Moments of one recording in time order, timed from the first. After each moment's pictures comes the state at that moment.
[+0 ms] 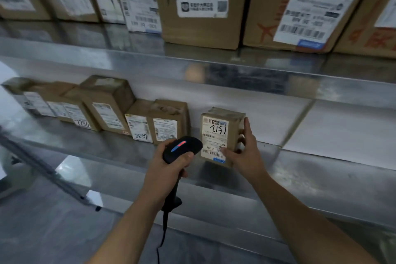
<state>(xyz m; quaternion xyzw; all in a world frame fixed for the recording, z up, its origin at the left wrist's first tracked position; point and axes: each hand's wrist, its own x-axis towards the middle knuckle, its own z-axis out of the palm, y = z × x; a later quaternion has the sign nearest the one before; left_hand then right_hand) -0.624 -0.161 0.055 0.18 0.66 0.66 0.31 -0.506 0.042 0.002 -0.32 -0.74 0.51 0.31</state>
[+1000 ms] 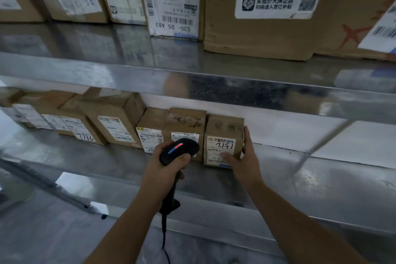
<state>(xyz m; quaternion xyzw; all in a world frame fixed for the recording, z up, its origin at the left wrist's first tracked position) -0.735 -0.157 0.035 0.16 0.66 0.66 0.33 -0.601 0.028 -0.044 -0.40 -0.69 0.51 0.32</state>
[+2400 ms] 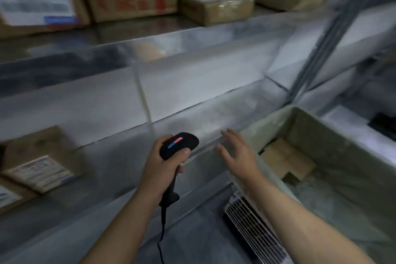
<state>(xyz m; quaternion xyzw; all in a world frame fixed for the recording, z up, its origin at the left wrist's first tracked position) -0.429 -0.040 0.042 0.42 0.58 0.46 0.53 -0.205 0.000 -0.008 -0.62 -0.67 0.23 0.33</state>
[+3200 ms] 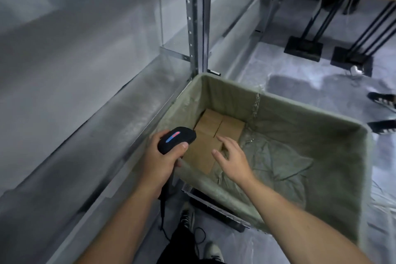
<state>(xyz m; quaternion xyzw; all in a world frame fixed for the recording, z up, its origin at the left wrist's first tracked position) -0.165 0.053 0.002 0.55 0.53 0.28 0.59 0.027 -0.027 -0.098 -0.78 -0.43 0.29 0.34</state>
